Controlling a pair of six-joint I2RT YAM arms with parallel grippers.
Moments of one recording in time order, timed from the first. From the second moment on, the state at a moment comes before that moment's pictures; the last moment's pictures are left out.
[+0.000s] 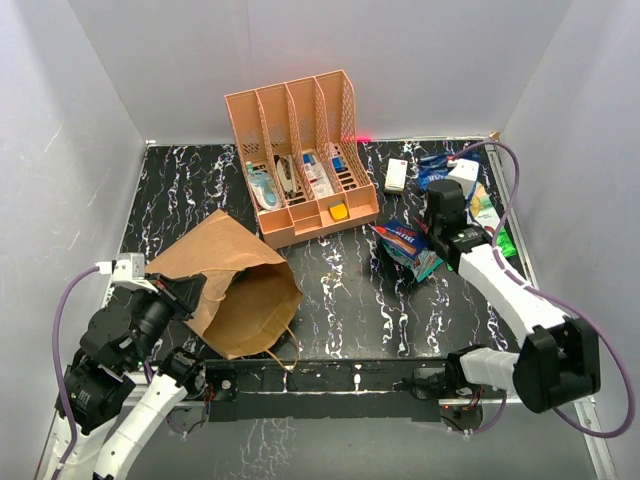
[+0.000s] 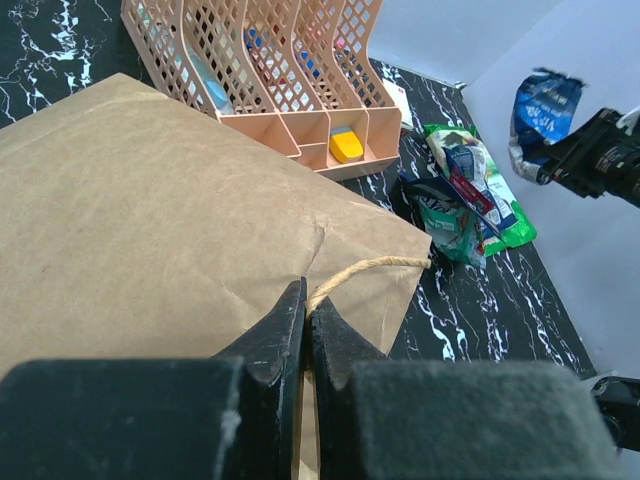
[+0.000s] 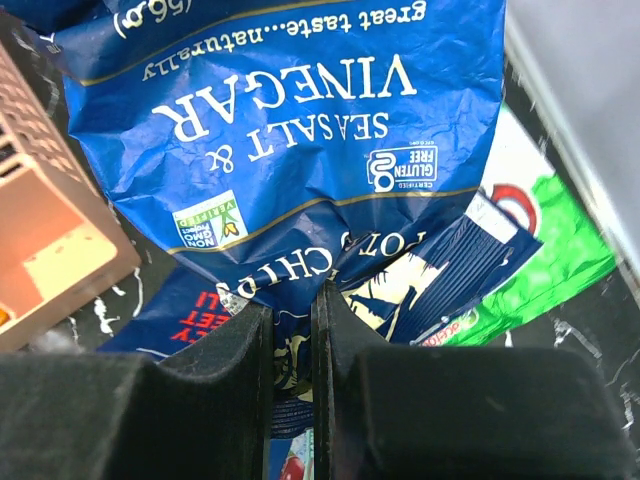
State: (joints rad) left arm -0.50 0.17 0.81 -0.79 -0.16 -0.54; right arm 0.32 1.19 0.89 -0.18 0.58 0.28
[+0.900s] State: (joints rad) left arm -0.50 0.14 0.81 -0.80 -0.14 -0.53; right arm 0.17 1.00 0.75 -0.17 -0.05 0.36
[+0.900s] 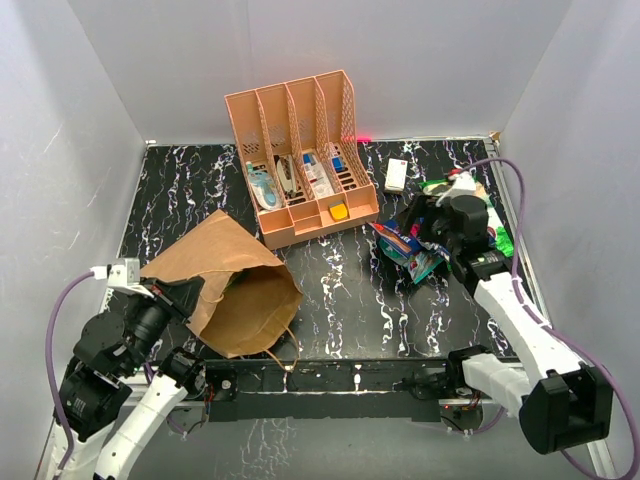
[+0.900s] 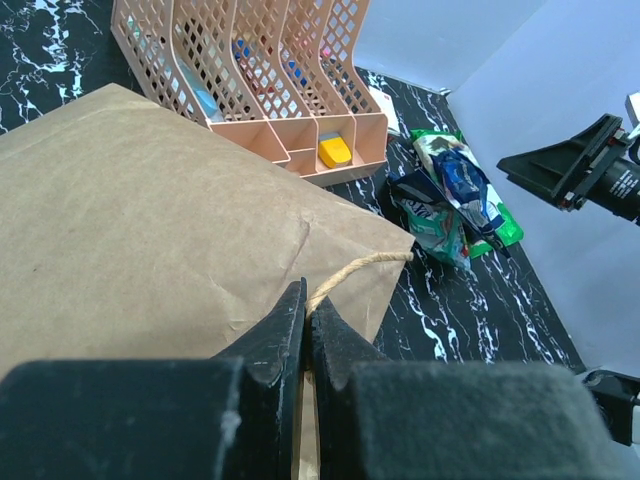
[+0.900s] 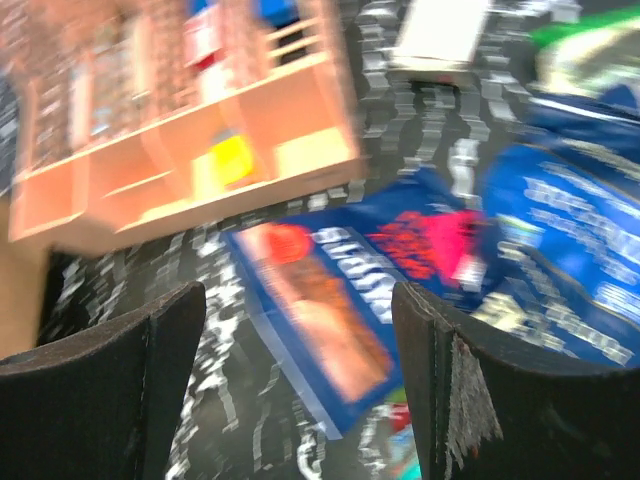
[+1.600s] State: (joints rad) left arm -0.50 0.09 0.84 -0.82 -0.16 -0.54; right arm 1.28 1.39 0.82 0.32 -0.09 -0.54
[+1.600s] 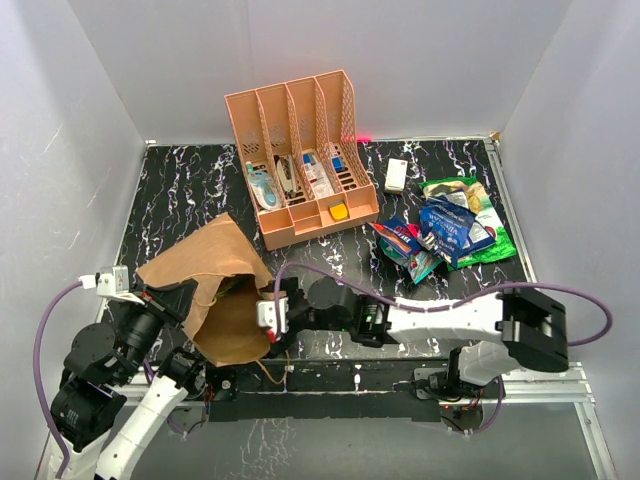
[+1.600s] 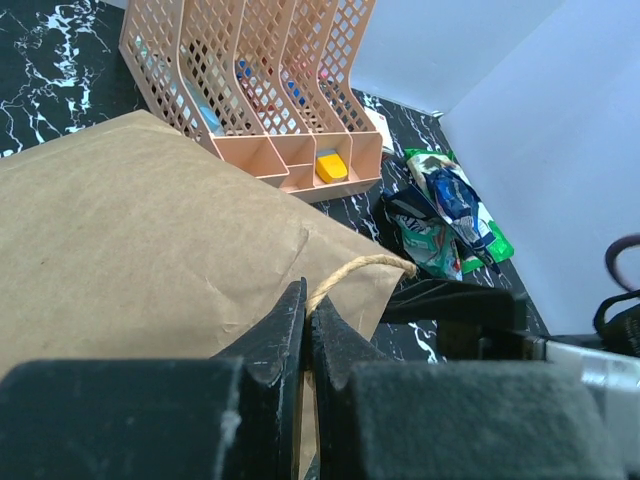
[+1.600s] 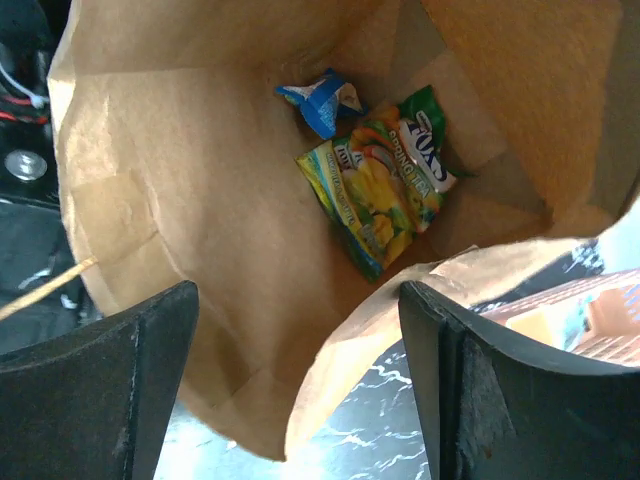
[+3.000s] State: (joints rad) left arm -0.49 0.05 0.82 -0.81 -0.11 -0.53; right arm 1.31 1.79 0.95 0.48 -0.17 -1.06
